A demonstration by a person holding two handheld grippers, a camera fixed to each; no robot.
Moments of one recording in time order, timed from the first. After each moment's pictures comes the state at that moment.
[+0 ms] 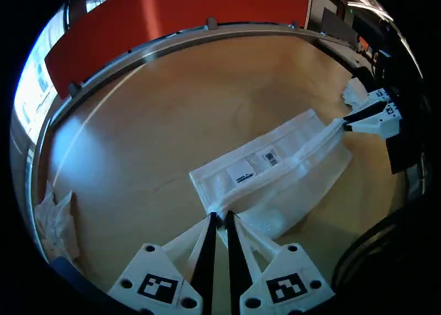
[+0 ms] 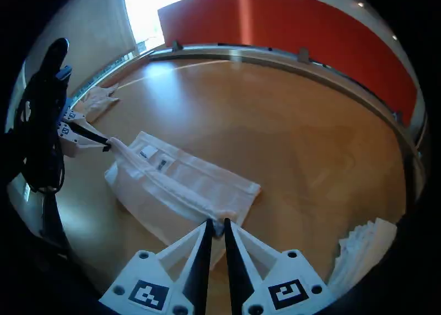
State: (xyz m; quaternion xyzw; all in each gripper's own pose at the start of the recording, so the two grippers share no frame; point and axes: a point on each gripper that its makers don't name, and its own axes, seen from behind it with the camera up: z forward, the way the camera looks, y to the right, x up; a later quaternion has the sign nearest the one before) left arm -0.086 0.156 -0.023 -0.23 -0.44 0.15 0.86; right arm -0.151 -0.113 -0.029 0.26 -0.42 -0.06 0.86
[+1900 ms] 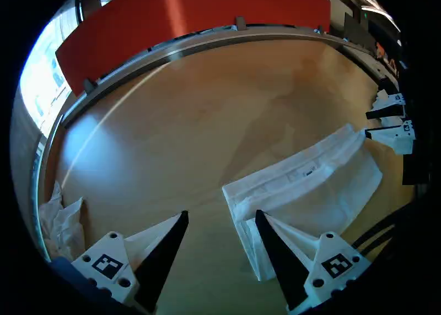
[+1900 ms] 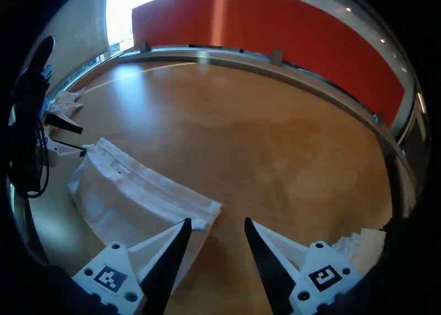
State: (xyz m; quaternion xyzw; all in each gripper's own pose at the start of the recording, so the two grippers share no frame) left arm -0.098 0.128 0.037 -0.16 -0.43 0.14 0.88; right arm -0.166 -0.089 0.023 0.17 -0.40 -0.09 0.89
